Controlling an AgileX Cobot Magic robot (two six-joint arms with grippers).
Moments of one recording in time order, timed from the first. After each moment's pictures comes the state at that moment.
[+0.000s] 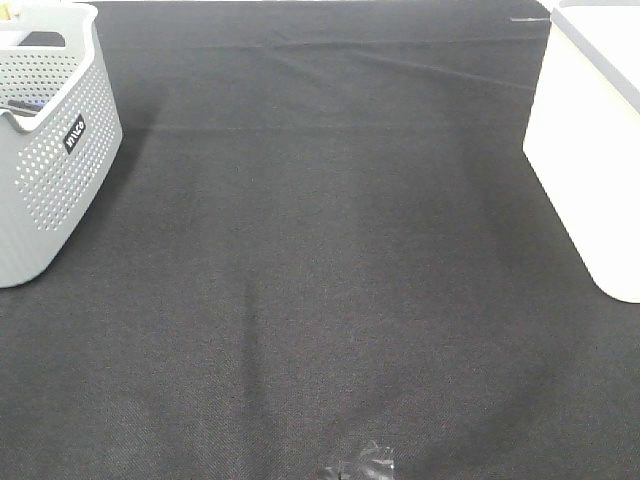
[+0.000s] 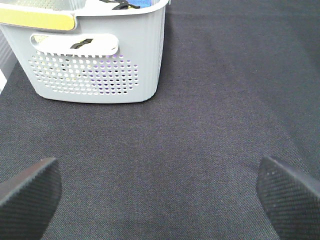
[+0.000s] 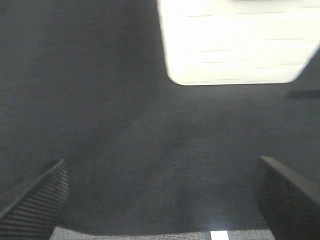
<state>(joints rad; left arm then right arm) 0.09 -0.01 -0.49 -0.12 1.05 0.05 0.11 0.00 -0.46 -0.09 1.11 0.06</state>
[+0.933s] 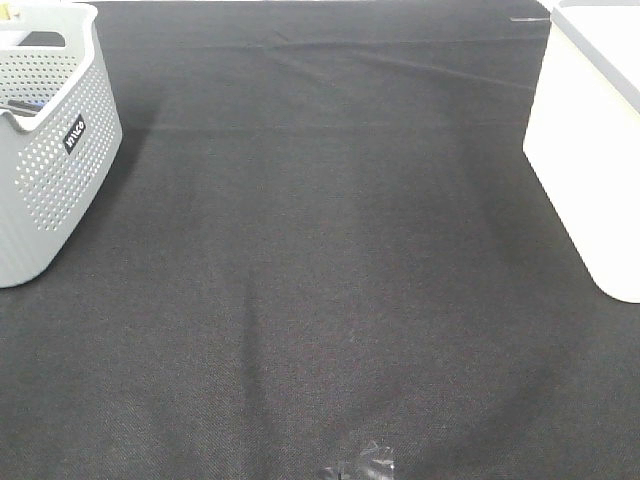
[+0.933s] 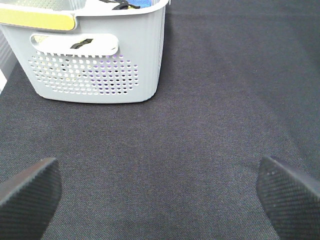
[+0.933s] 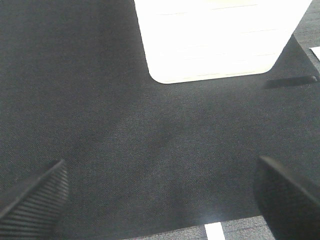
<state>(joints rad) 0.09 -0.01 -0.49 -0.12 1.05 0.05 -0.05 0.00 -0.46 -0.06 1.11 0.04</state>
